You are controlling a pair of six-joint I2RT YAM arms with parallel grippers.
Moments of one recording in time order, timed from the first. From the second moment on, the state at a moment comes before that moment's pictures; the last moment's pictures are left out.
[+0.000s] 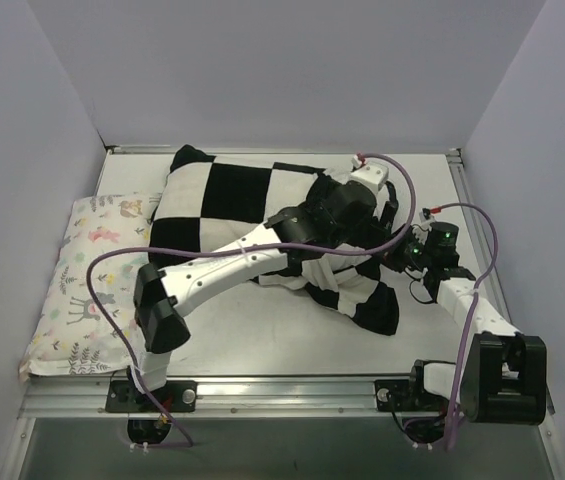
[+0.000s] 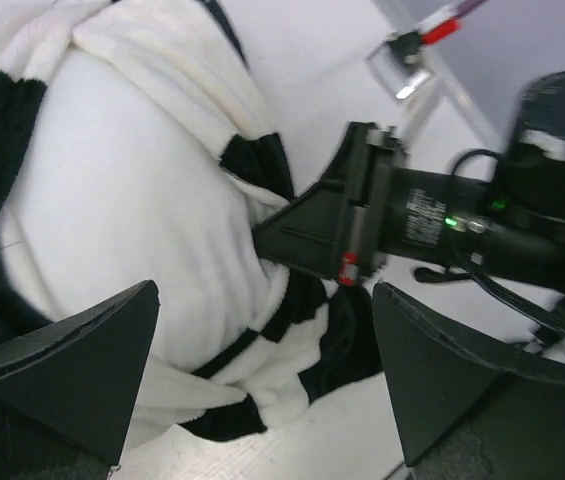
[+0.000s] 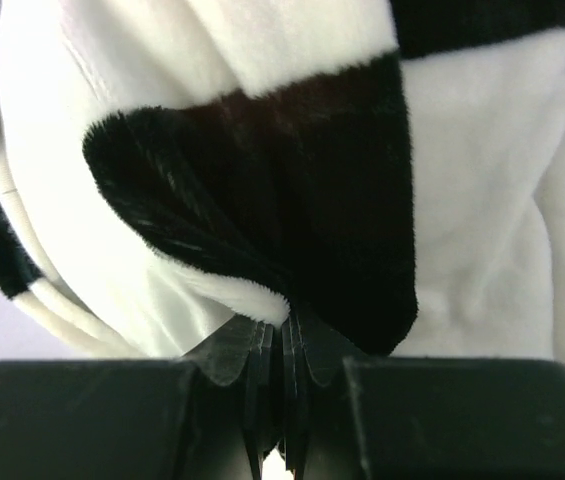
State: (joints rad) left arm -1.11 1.89 1.99 -0.59 -0.34 -0.41; right arm -0.04 1.20 0.53 0.09 -0.60 0.80
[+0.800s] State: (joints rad) left arm -0.96 2.23 2.19 -0.75 -0.30 -0.49; right arm 0.02 1.05 0.58 -0.22 -0.36 0.68
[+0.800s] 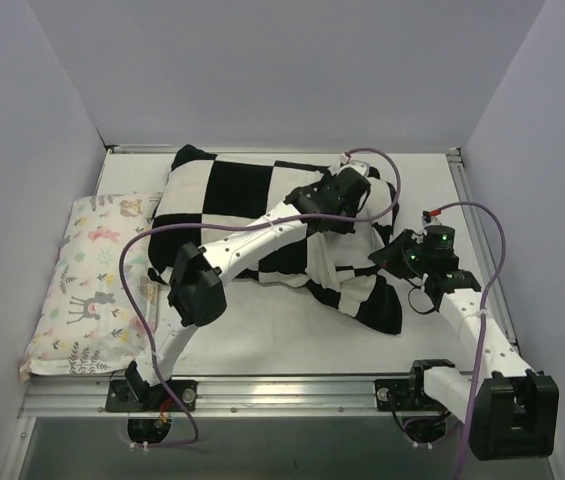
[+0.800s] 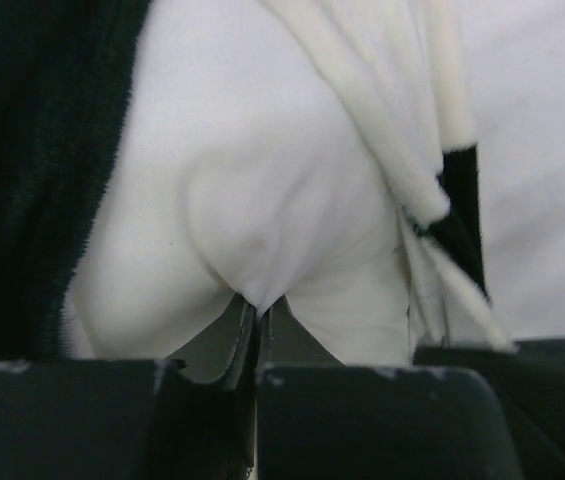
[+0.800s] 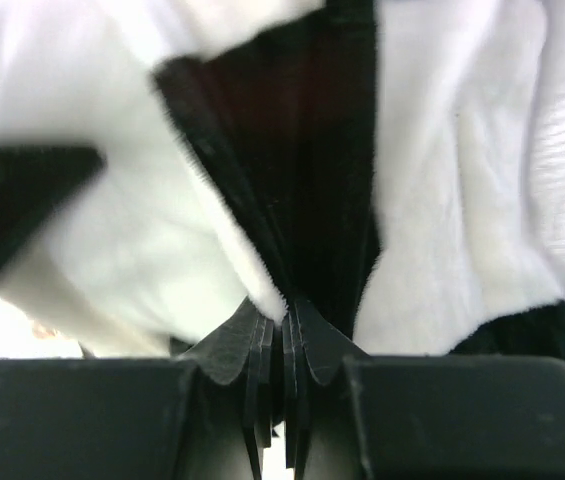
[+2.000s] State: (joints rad) left arm -0.65 2.25 2.43 -0.91 0.24 -0.74; right arm 0.61 0.91 0.46 -0.17 0.23 0.69
